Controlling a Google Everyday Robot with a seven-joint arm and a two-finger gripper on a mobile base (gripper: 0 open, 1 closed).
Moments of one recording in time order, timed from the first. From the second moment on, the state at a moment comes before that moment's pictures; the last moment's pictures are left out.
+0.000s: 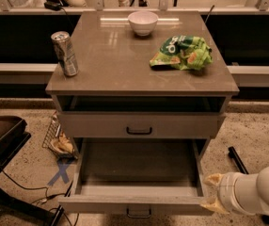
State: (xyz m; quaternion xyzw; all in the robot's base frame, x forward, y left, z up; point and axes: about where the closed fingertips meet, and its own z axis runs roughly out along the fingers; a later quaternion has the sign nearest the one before) arm 0.366 -0.225 0.612 -0.57 0.79 0.02 0.24
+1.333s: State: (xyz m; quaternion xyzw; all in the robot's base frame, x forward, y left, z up) arm 0.344 -0.222 0.533 -0.56 0.79 0.09 0.24
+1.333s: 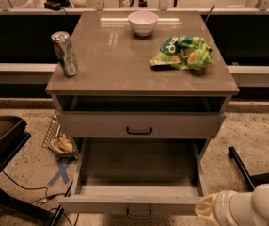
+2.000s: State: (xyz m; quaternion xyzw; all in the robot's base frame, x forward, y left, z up) arm 0.365 -0.220 0.439 -0.54 0.79 0.15 0.27
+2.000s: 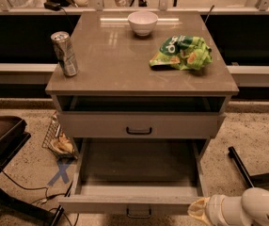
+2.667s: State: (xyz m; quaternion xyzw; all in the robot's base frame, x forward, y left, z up) arm 0.363 -0.226 0.376 -0.52 0.78 0.18 0.29
